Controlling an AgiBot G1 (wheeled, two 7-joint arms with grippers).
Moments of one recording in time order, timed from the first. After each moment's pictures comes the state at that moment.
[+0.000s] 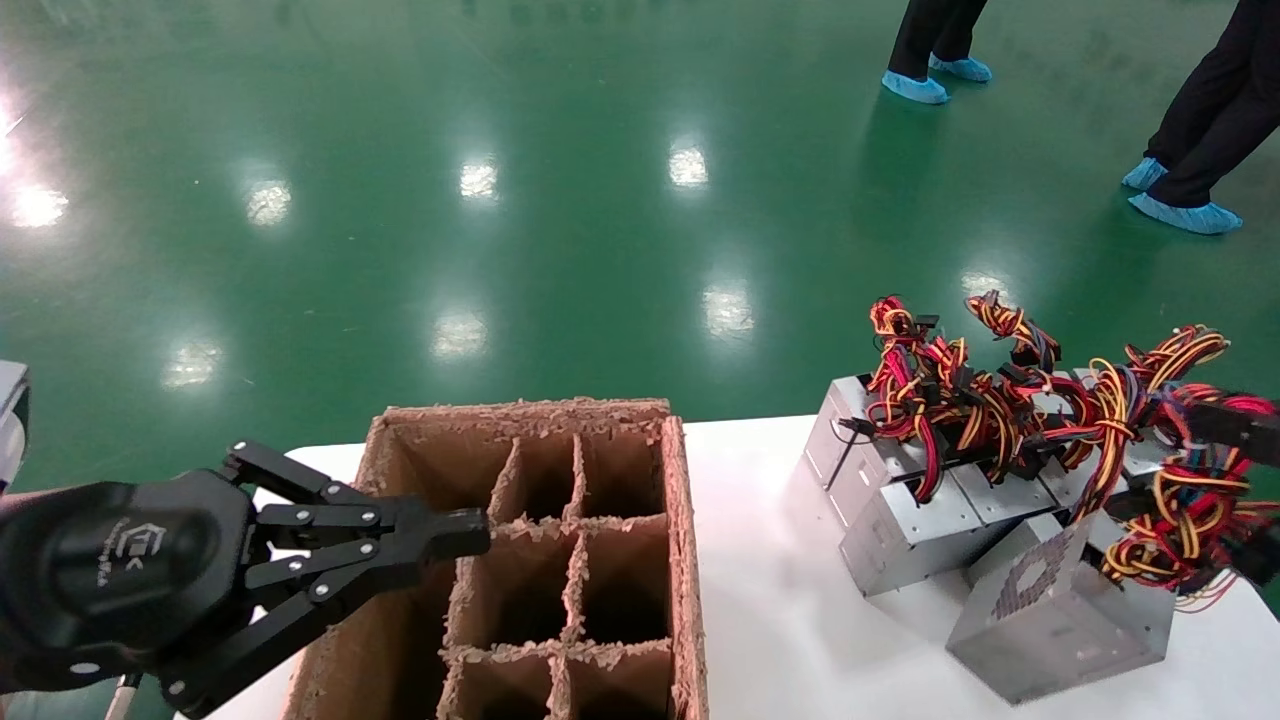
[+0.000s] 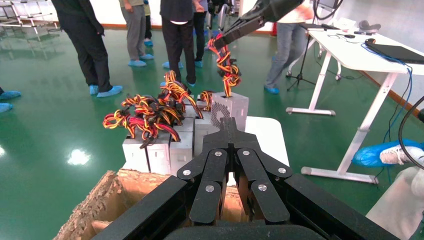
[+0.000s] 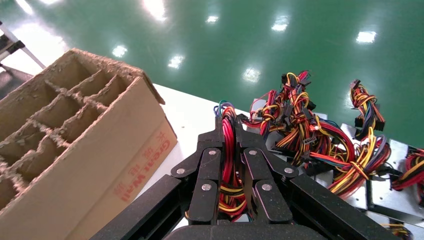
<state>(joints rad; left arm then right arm) -1.10 0.55 0.42 -1.25 0.62 1.43 -0.10 1.05 0.15 -0.81 1.35 -0.23 -0.90 0.20</state>
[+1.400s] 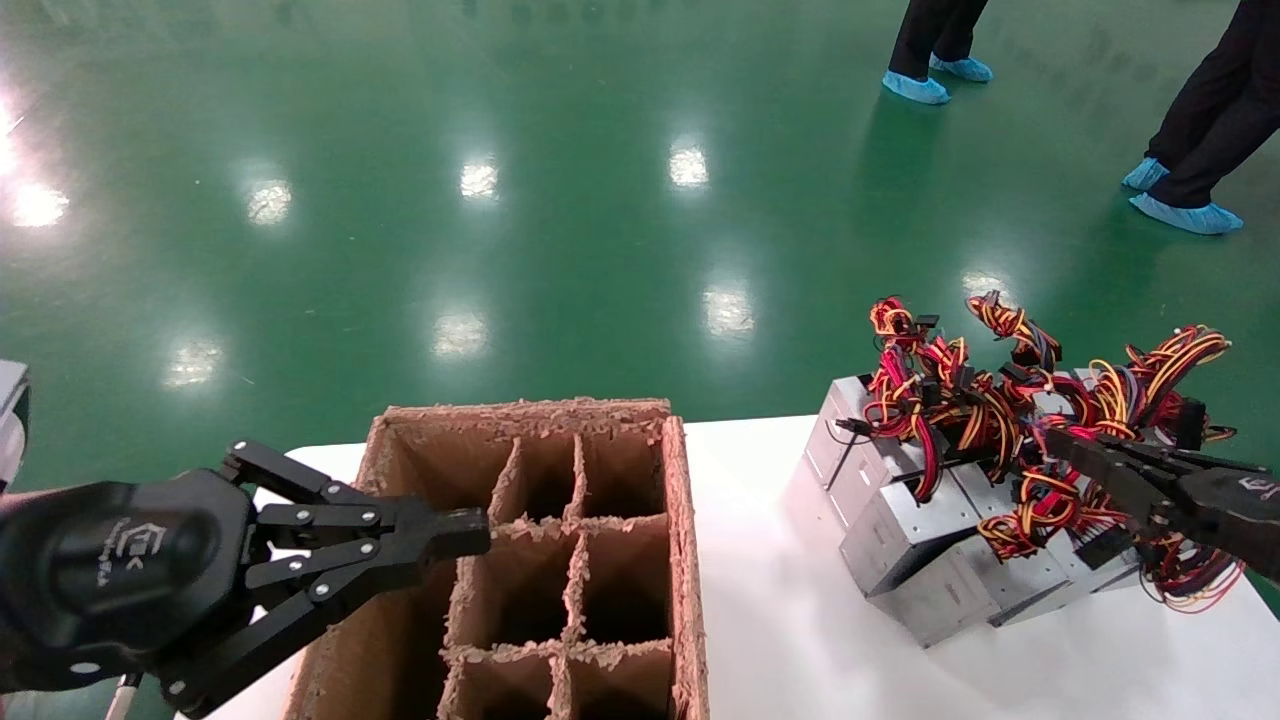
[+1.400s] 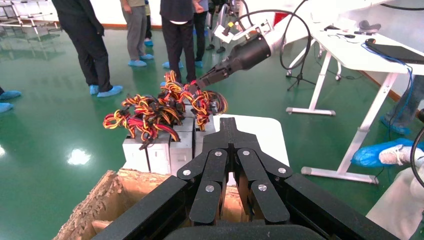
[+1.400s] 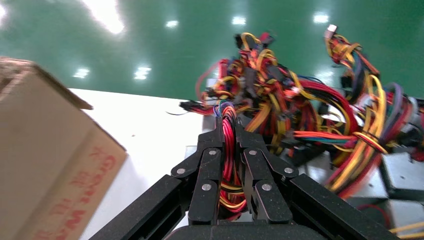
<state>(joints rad) -1.10 0.55 0.42 -1.25 0.62 1.43 -0.10 1.01 -0.13 -0.98 1.36 -0.17 -0.47 0.06</state>
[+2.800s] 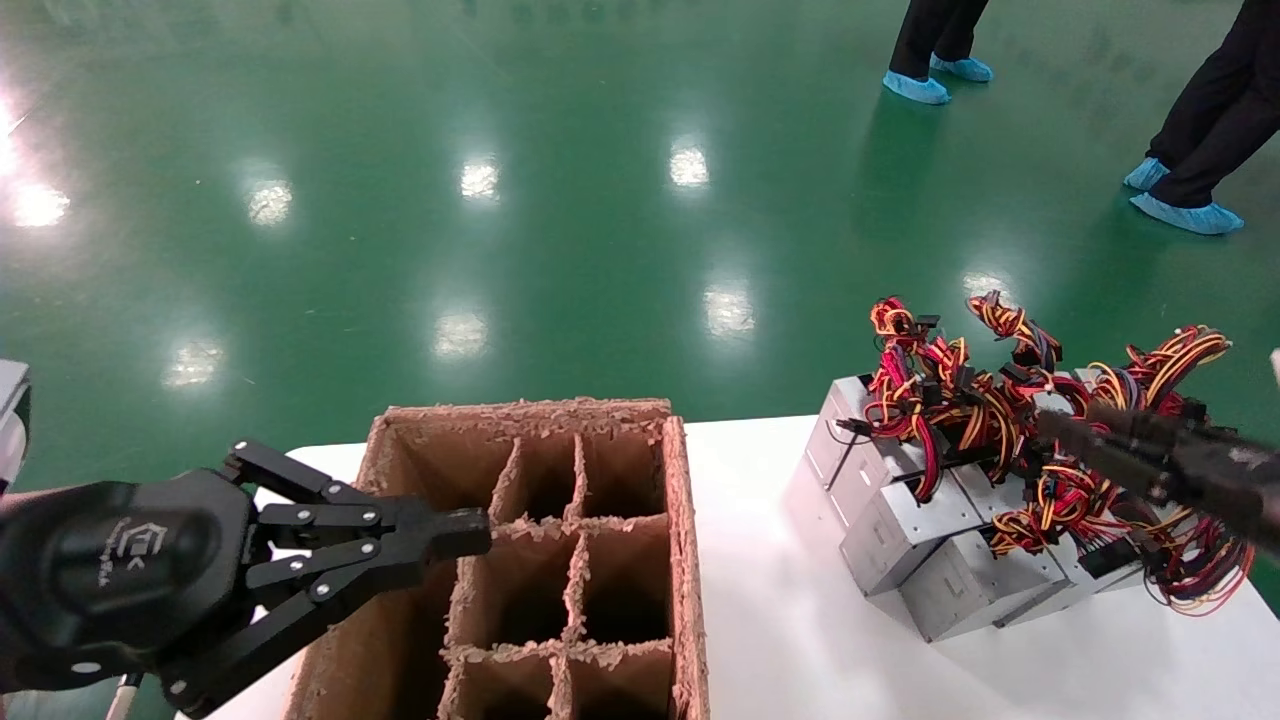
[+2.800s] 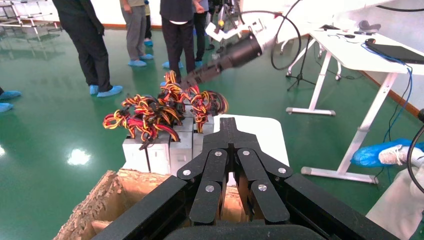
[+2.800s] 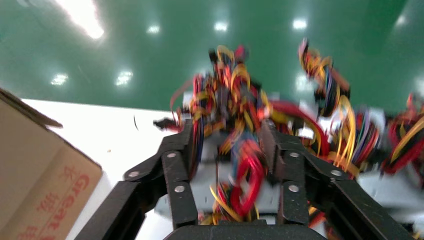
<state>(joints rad) -1.10 0.55 0.42 -1.25 0.62 1.43 -0.10 1.12 -0.17 -1.04 1.36 -0.30 -0.36 0.17</state>
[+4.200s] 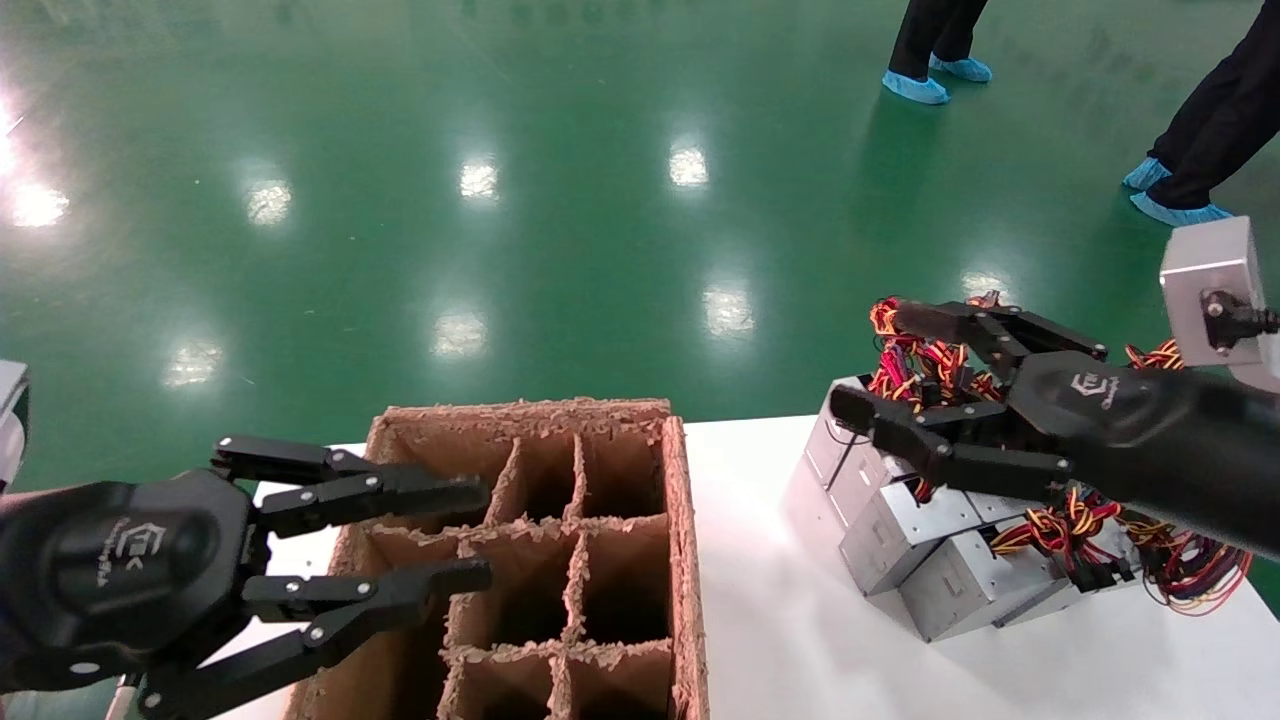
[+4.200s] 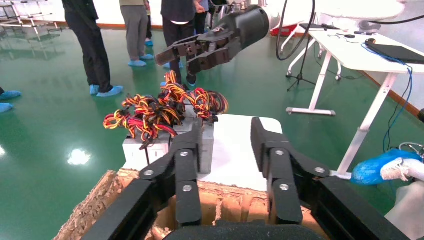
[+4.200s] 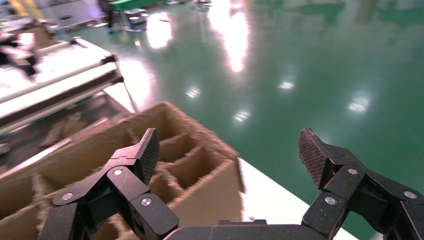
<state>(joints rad) -1.10 0.55 0.42 -1.25 0.62 1.43 -0.10 1.11 -0.38 -0.65 1.32 -0.49 -0.94 0.15</state>
